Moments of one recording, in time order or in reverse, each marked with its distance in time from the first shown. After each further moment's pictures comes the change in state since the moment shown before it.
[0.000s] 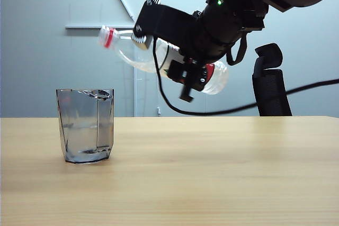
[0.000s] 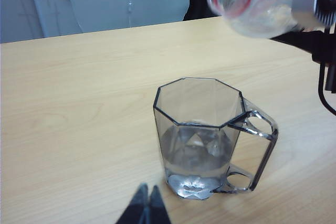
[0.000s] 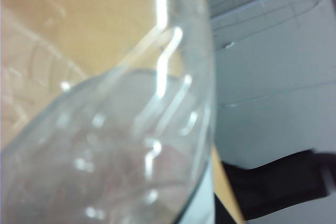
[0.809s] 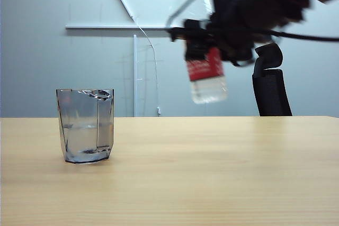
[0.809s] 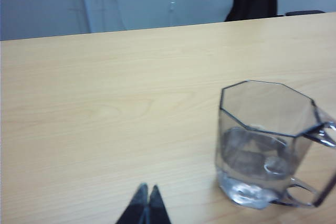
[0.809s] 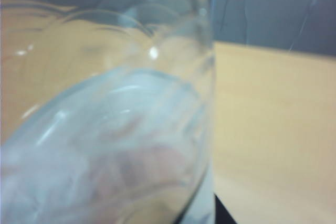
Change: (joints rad) left arm 0.160 0.000 0.000 0.000 0.000 0.000; right arm -0.105 -0.136 -0.158 0.095 -0.156 1.091
